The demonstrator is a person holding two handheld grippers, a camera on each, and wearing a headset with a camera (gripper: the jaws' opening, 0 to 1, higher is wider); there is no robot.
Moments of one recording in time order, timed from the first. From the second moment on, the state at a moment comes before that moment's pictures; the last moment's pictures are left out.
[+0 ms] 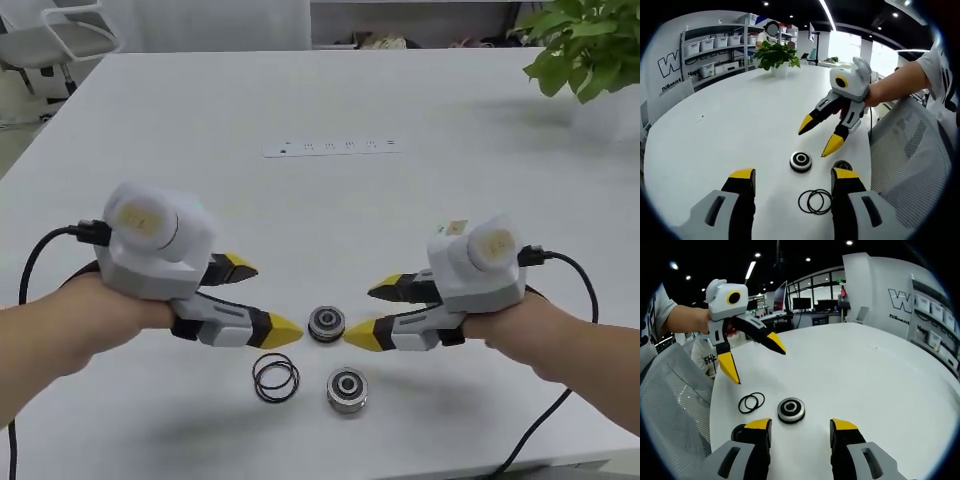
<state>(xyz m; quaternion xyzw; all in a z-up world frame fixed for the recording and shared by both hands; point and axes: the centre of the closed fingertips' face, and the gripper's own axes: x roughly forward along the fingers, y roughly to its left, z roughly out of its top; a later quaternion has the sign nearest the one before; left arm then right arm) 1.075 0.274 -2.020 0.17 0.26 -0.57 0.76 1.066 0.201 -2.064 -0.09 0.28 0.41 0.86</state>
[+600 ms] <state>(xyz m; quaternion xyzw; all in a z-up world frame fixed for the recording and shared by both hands) 1.077 0.259 -2.031 0.19 0.26 -0.59 0.74 1.064 0.206 -2.069 -0.10 0.28 0.42 0.86</state>
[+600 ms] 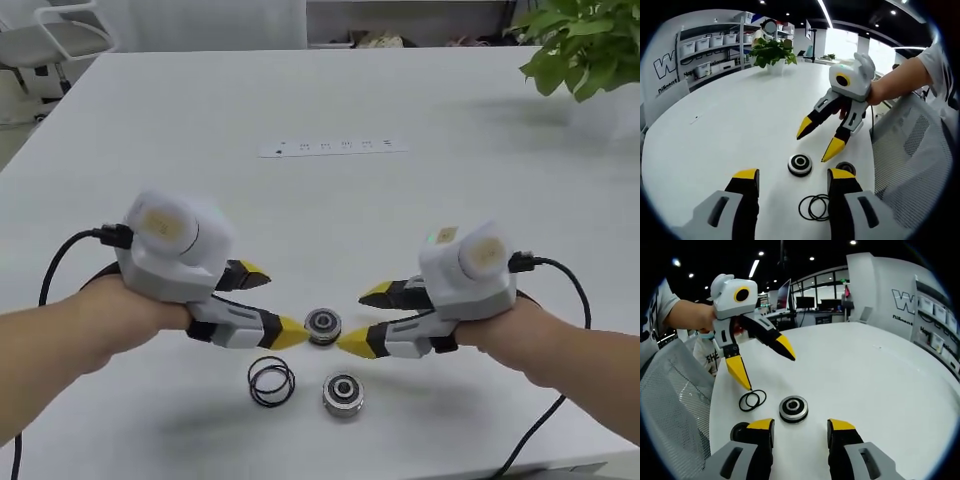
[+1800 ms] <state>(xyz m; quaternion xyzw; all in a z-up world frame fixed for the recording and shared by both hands) 1.070 0.227 -2.061 0.22 0.27 -0.62 0.70 1.062 0.211 -2.080 -0.10 0.29 0.43 0.85</state>
